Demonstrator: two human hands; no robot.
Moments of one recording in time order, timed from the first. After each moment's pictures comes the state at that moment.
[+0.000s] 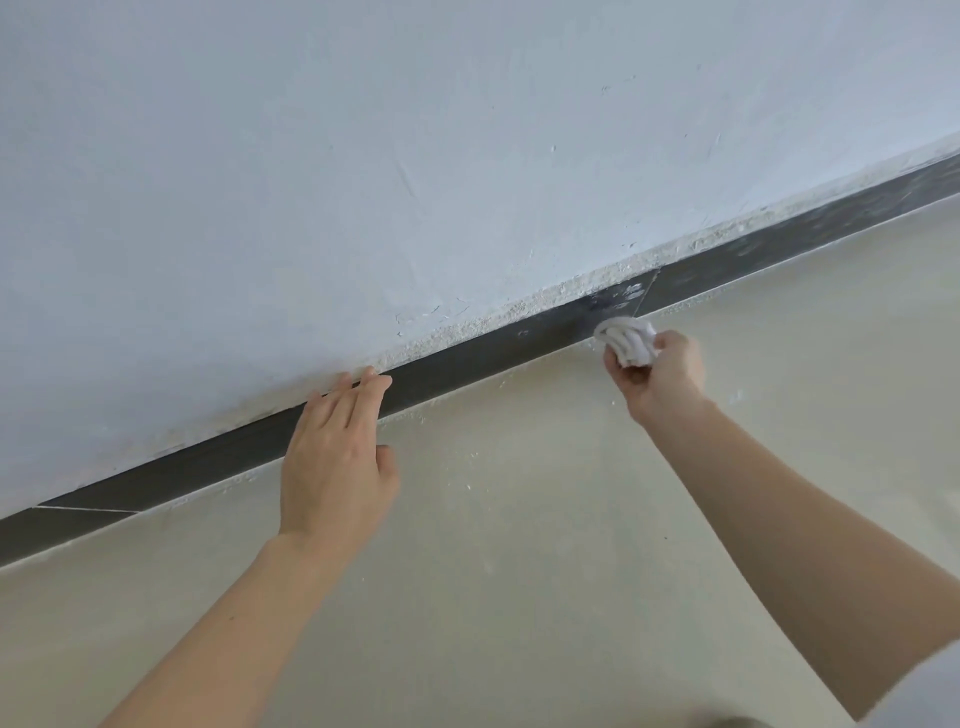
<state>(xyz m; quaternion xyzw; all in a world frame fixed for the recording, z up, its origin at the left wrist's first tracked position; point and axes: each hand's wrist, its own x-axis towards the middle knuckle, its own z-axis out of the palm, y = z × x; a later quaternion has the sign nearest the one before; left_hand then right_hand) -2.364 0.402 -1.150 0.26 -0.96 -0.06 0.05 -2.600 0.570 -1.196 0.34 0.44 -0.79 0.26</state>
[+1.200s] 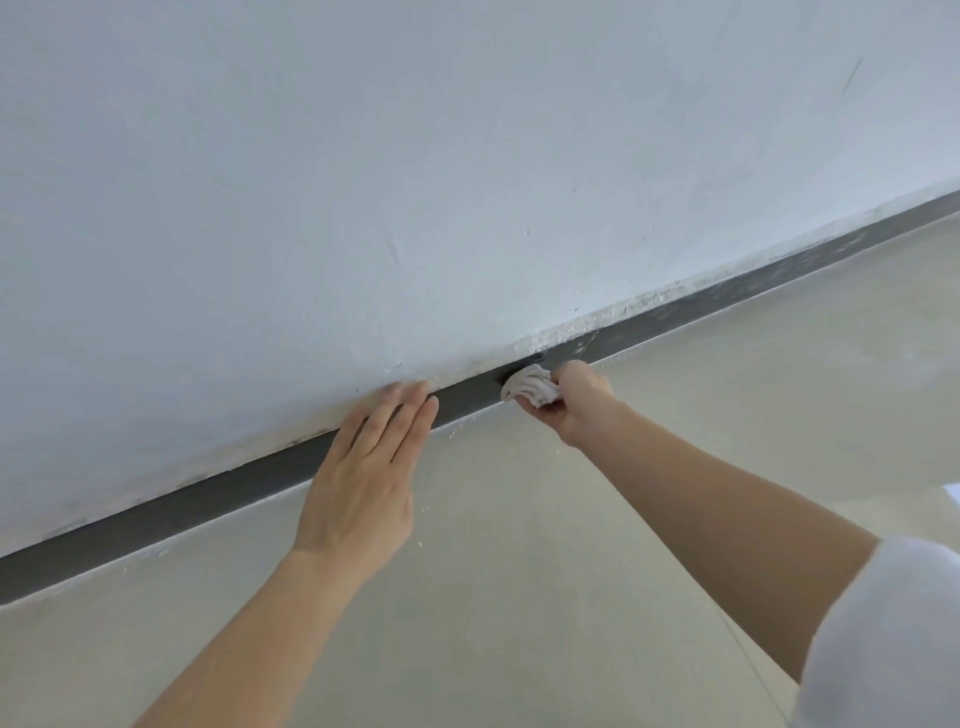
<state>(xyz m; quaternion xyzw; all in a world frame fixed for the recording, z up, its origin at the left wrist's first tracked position) -2.408 0.405 -1.170 0.07 -1.00 0.00 0.05 -2.606 0.531 -1.155 0.37 0.59 -0.64 0.32</state>
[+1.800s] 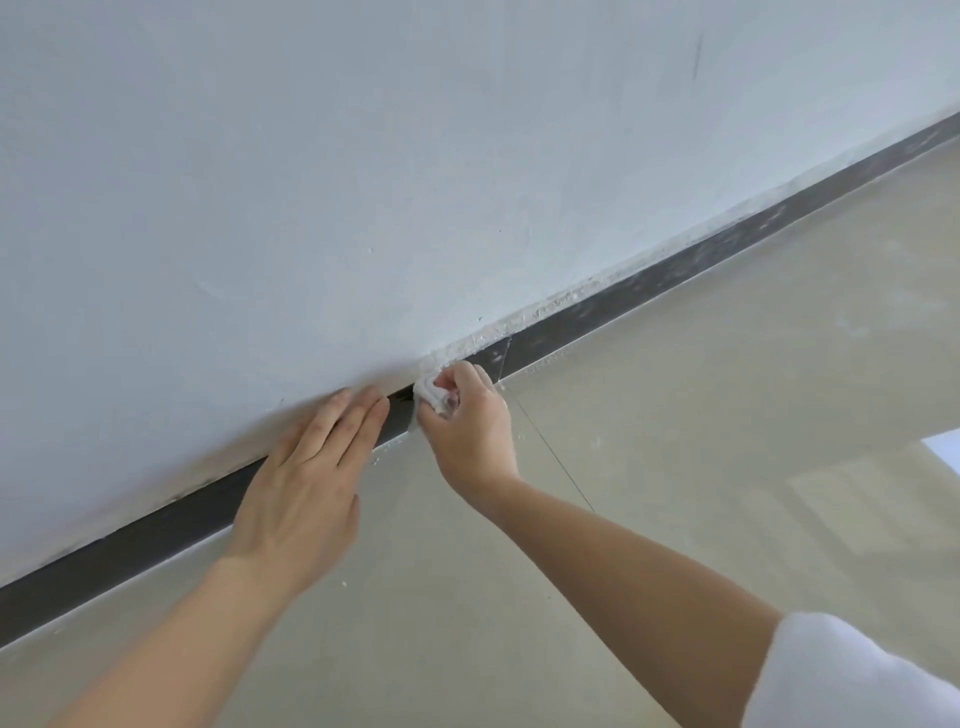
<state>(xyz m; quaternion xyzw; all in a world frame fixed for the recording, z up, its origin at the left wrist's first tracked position) -2.452 0.420 -1.158 0.01 -1.00 0.06 0.04 -2.561 0.550 -1.160 -0.14 0.86 -0.48 0.13</state>
